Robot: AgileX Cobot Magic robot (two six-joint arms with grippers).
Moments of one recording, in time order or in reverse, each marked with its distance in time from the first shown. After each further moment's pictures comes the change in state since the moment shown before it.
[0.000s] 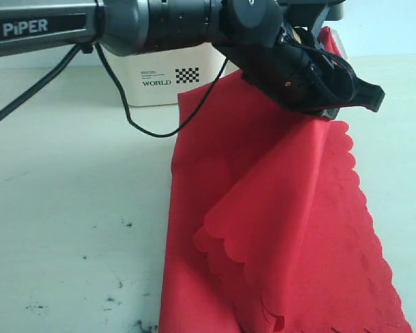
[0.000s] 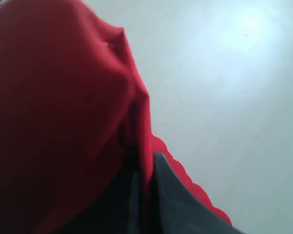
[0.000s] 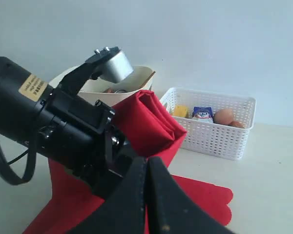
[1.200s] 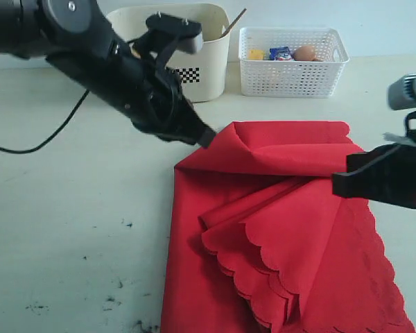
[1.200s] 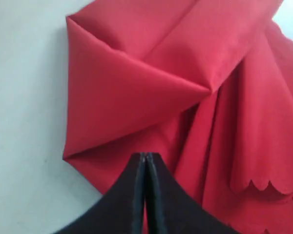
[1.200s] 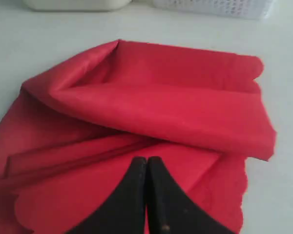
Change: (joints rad) left arm 0.253 -0.331 0.549 -0.065 0.004 0.391; right arm 0.028 0.503 0.000 0.109 -0.028 -0.010
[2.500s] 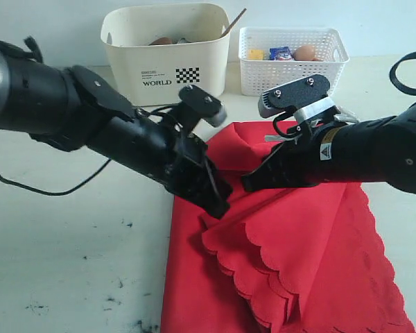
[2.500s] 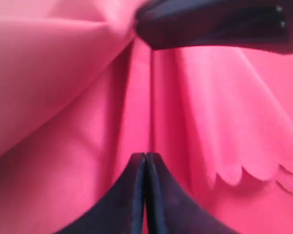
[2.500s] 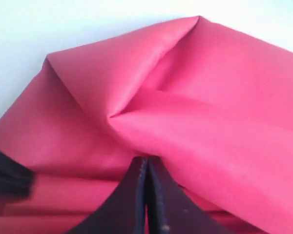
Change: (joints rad) left arm -0.042 0.138 0.186 -0.729 -0.134 0.870; right arm 0.140 0.538 -0.286 -0.036 -0.094 -0.074
